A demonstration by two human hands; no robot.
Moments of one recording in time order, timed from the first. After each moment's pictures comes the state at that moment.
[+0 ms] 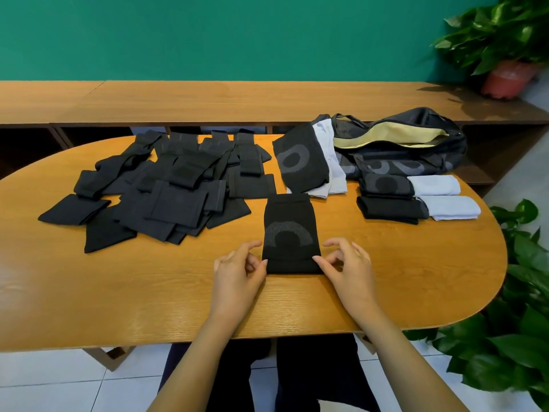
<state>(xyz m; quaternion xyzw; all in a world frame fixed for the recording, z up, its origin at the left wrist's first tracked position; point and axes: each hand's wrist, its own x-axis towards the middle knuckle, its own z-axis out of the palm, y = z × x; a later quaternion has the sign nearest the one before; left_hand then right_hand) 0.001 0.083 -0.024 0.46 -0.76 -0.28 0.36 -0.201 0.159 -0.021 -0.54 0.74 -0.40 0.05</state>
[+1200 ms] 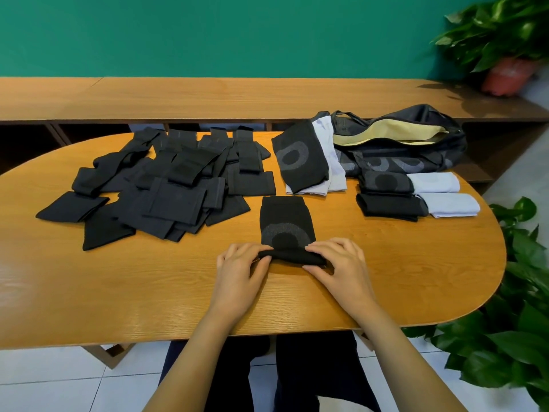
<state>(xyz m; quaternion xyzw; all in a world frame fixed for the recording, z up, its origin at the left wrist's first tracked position) 0.001 0.083 -0.018 0.44 -0.82 -0.23 0.28 -0.199 0.161 -0.017 -0.62 0.72 -0.31 0.04</state>
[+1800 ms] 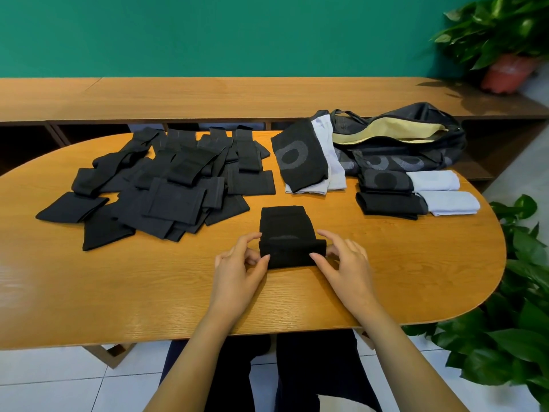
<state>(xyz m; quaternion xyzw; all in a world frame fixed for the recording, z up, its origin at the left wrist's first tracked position) 0.001 0.084 -0.016 0.45 -0.76 -0.31 0.35 -0.200 0.160 -0.016 -0.55 0.75 -0.34 0.09</state>
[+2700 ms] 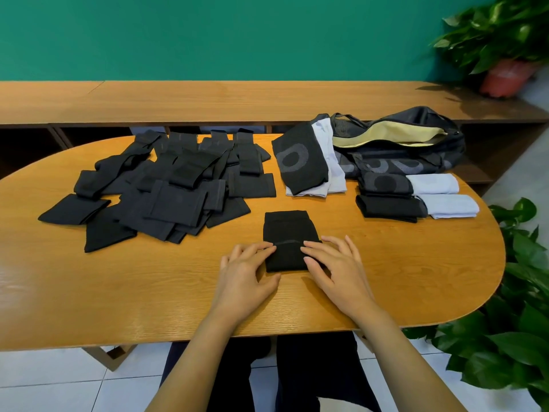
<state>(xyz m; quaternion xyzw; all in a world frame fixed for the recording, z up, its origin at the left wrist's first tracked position) -0.001 0.084 -0.016 0.44 -0.86 -0.18 0.20 -0.196 0.158 -0.015 -0.63 0.73 -0.26 0.06</state>
